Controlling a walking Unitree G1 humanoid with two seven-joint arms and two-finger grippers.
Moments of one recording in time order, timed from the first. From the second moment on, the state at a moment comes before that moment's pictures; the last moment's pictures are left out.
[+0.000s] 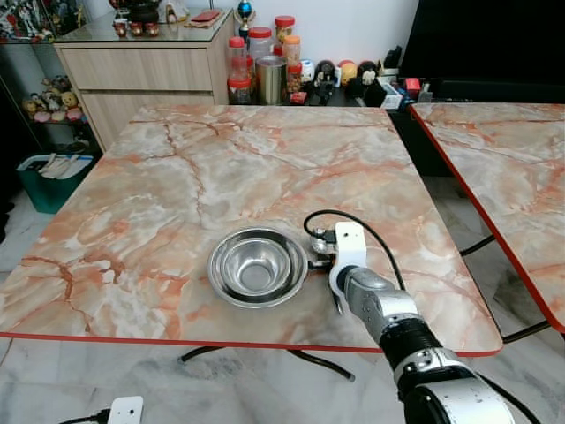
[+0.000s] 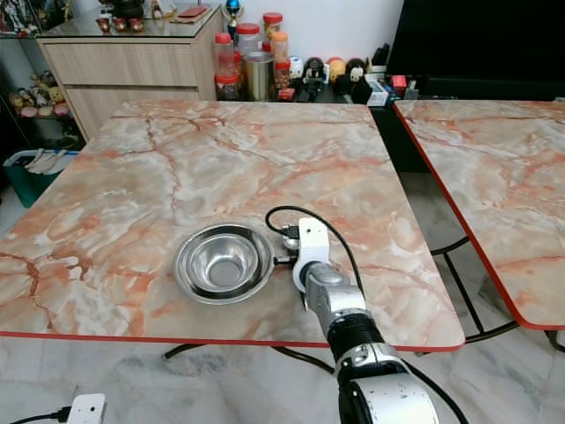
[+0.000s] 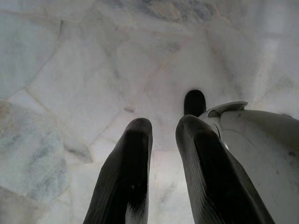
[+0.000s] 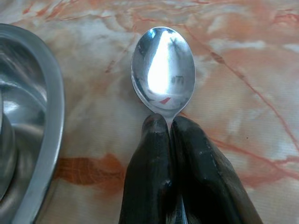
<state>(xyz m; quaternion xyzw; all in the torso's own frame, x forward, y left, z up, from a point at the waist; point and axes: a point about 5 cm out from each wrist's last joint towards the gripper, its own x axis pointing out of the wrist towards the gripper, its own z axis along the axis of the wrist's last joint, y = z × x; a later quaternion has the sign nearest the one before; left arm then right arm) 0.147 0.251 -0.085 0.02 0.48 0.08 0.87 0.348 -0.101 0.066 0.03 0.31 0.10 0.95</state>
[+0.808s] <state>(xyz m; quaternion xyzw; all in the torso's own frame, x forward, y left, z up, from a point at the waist) 0.146 0.245 -0.088 0.02 0.49 0.07 0.87 0.343 -0.101 0.064 0.02 0.31 0.11 0.94</state>
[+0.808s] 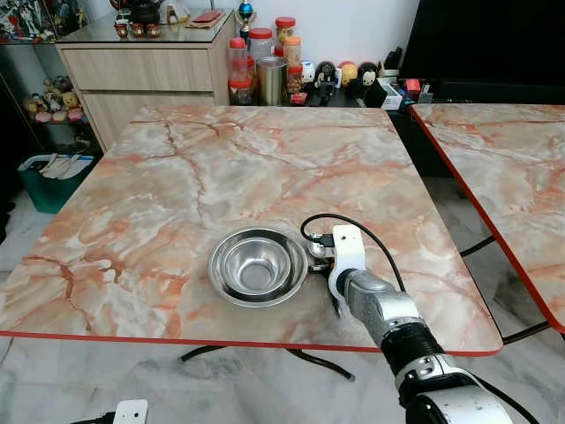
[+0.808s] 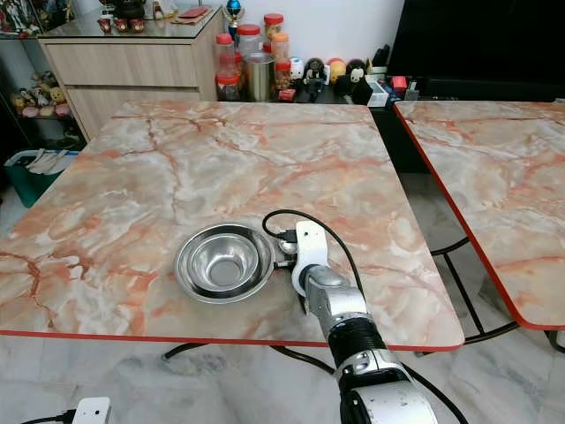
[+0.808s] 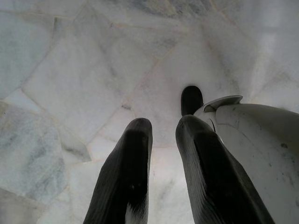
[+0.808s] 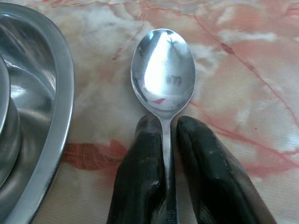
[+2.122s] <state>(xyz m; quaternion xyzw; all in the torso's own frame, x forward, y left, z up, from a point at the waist) 0.169 0.218 -0.085 0.02 0.47 0.04 0.88 0.352 -0.108 0.081 0.01 0.24 0.08 0.97</state>
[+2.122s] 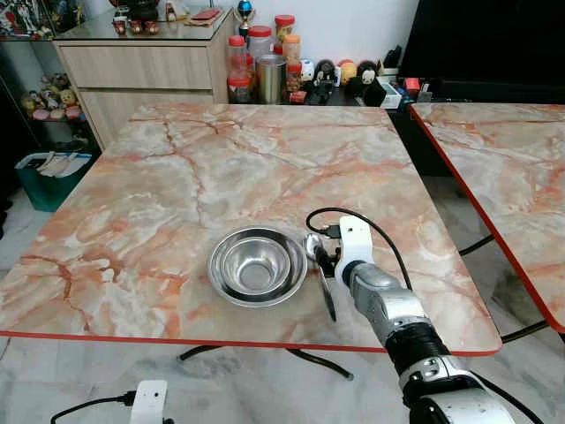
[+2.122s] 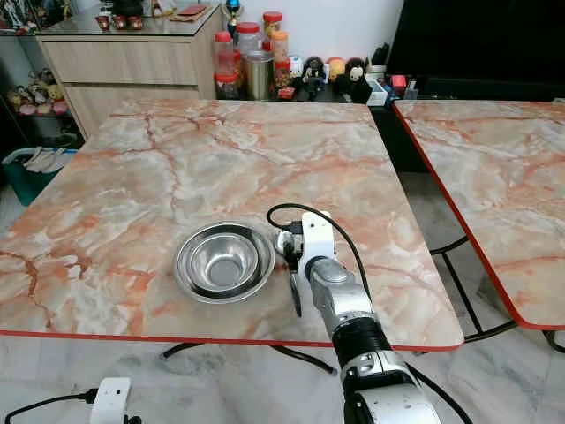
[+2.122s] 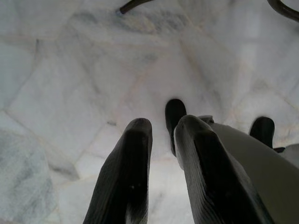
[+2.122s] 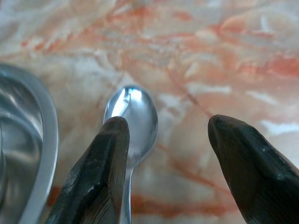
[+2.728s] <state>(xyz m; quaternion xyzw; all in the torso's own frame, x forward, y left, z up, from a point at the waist) 0.152 0.224 -0.091 0.03 0.48 0.04 0.87 0.361 -0.117 0.132 0.03 0.00 0.07 1.00</state>
